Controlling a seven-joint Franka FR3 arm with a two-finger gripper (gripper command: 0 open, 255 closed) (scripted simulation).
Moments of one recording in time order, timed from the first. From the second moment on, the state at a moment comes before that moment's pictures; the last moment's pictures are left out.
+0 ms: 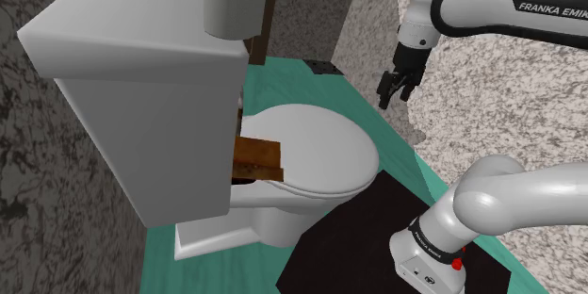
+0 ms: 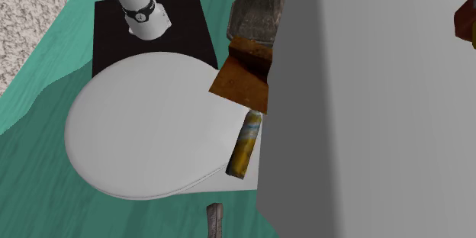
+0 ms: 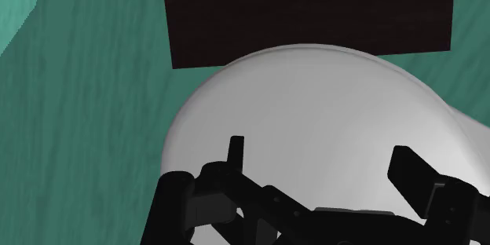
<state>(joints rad) -0.01 -0.75 0.04 -2.45 -0.08 1.57 0.16</state>
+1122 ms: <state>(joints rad) 0.03 -0.35 0.20 -2.42 0.06 2.05 0.46</state>
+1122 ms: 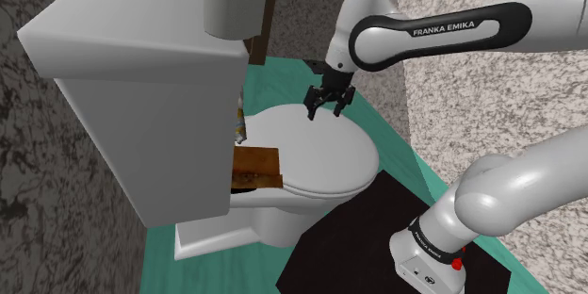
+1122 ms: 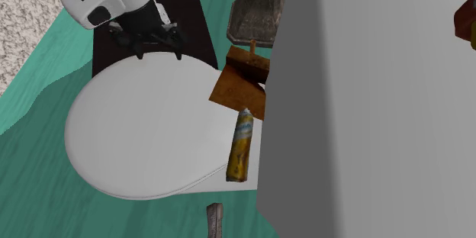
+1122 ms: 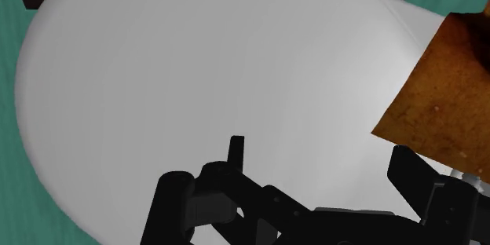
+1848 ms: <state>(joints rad) 0.04 0.04 0.27 -2.20 0.01 2.31 0.68</state>
